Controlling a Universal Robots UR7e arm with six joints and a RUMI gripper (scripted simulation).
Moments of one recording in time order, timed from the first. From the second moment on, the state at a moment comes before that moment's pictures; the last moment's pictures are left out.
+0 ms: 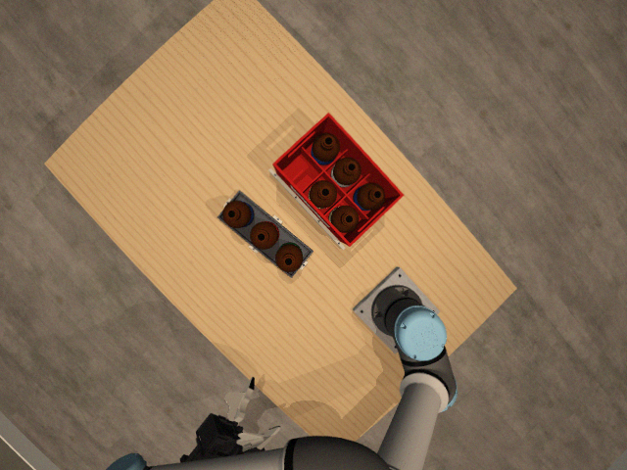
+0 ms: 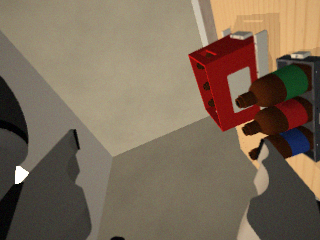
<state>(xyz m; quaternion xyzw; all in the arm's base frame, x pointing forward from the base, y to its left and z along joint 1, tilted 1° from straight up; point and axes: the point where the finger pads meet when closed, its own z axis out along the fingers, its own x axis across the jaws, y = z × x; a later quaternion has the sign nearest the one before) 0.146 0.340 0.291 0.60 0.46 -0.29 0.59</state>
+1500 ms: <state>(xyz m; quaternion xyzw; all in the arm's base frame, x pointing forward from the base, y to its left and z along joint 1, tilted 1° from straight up) 0.219 0.272 0.260 0.80 0.21 -0.27 0.50</state>
